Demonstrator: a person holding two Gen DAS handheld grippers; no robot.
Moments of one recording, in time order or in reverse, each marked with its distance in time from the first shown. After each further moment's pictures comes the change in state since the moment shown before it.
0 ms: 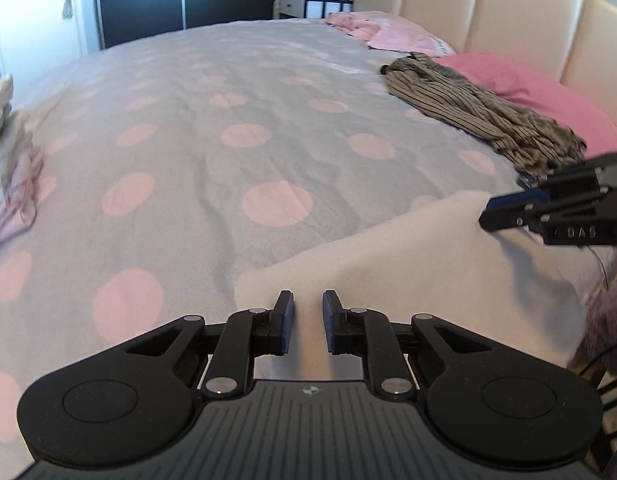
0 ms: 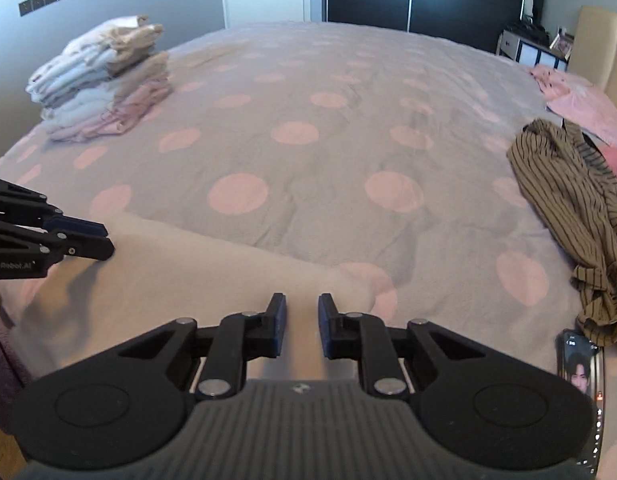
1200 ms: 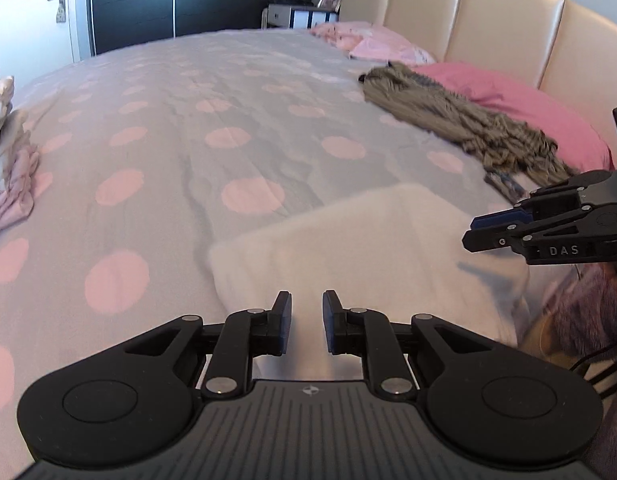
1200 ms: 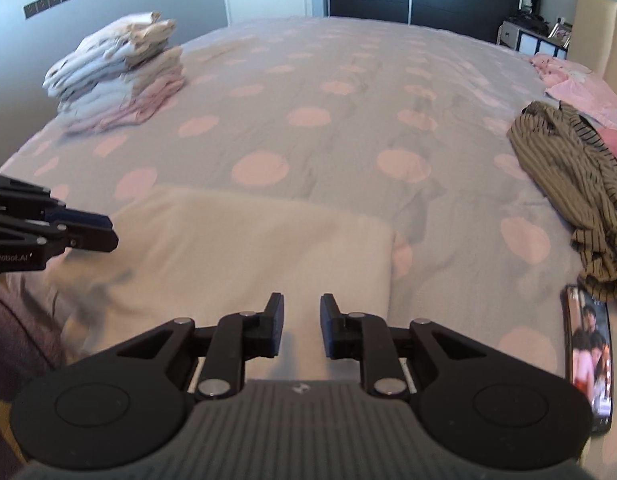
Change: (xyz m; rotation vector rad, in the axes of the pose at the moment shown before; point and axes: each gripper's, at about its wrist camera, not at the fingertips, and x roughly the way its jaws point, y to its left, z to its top) left arm -0.044 -0.023 -0.028 0.020 -0.017 -0.036; right arm -0.043 0.019 -0.038 0.011 0.021 0.050
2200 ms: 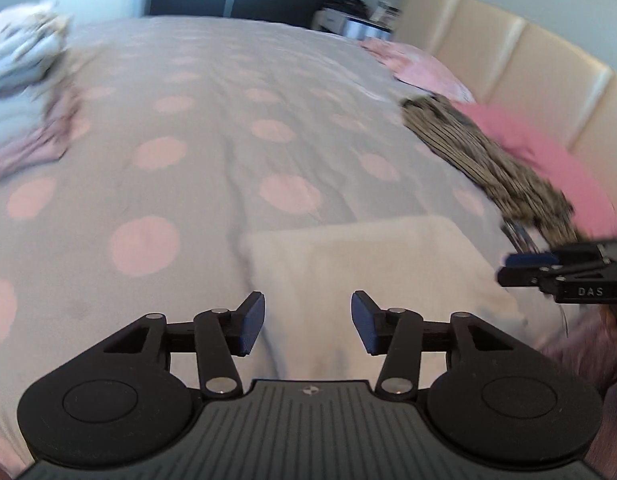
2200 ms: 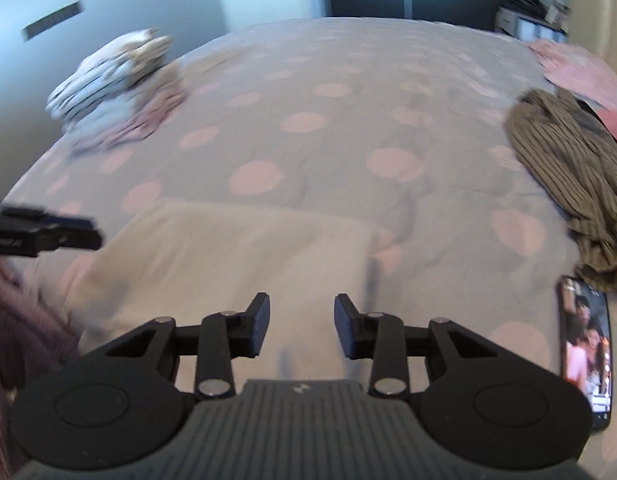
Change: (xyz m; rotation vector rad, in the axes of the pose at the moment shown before) left arm -0.010 0.048 0.003 -0.289 -0.024 0.004; right arm -0.013 -0.042 0.013 0.109 -0.015 0.034
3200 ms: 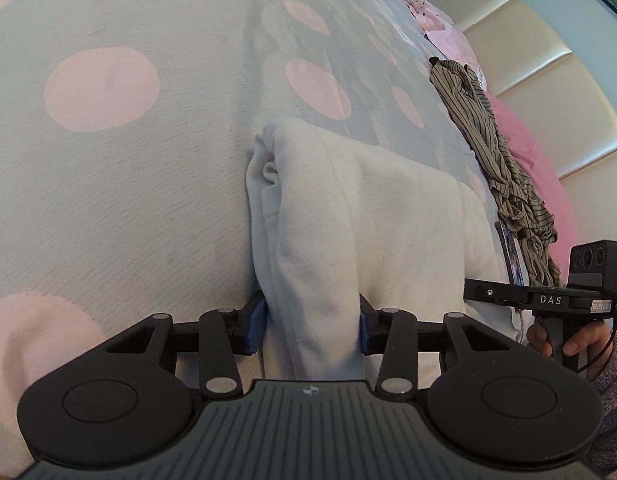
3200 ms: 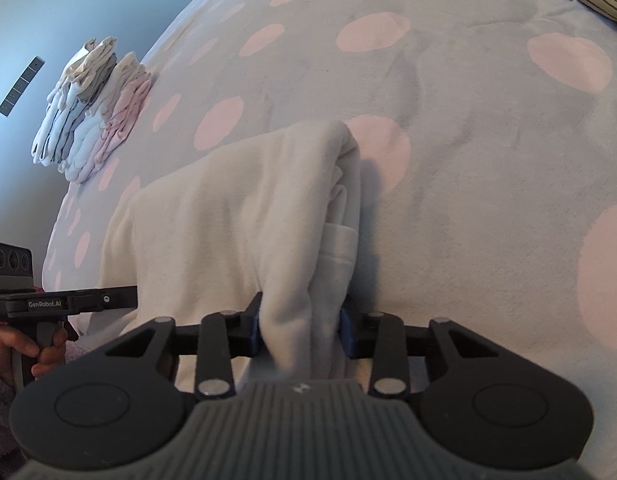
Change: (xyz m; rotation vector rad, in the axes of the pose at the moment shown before) left arm 0.089 0.044 -0.018 -0.247 0.245 -0.219; right arm 0.087 -0.049 -0.018 0.317 0.221 0.246
